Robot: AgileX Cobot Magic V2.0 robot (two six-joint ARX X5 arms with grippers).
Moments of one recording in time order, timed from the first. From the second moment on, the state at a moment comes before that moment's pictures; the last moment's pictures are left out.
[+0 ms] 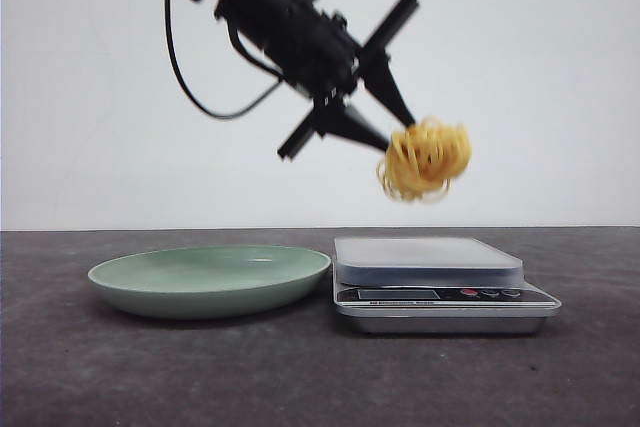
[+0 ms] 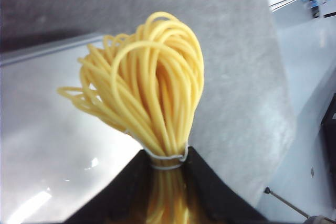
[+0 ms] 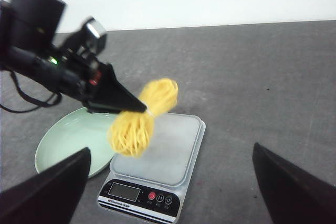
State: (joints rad) left arm -0.63 2.01 1.67 -0.48 0.57 -0.57; right arm 0.05 0.47 0.85 -0.72 -0.37 0.16
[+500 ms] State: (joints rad) left arm -0.63 2.06 1.67 -0.48 0.53 -0.57; right arm 0.05 0.47 0.85 -0.72 -0.37 0.15
